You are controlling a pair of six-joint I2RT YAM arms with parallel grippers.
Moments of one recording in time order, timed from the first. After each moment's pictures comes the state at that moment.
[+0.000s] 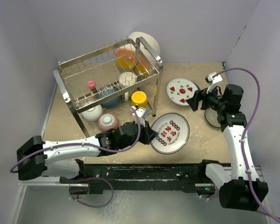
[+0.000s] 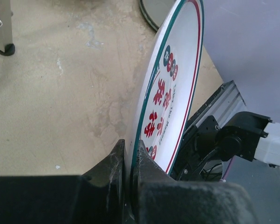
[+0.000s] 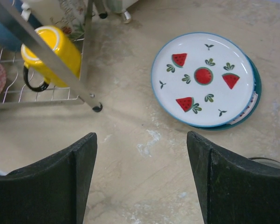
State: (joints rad) left arm -1.19 1.26 0.73 0.19 -0.24 -0.72; right arm -0.11 0.98 0.93 -0.41 -0.62 -0.17
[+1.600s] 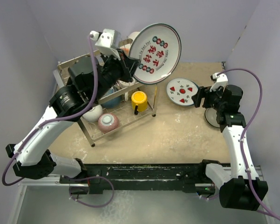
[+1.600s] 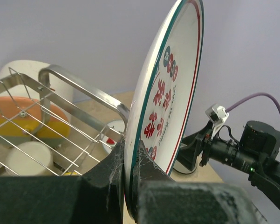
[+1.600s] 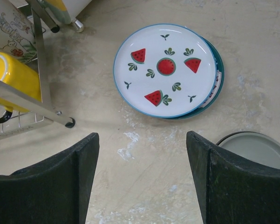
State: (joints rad) left arm -0.93 1.35 1.89 -0.49 -0.31 -0.30; right arm -0.11 0.98 0.90 -0.33 -0.36 -0.02
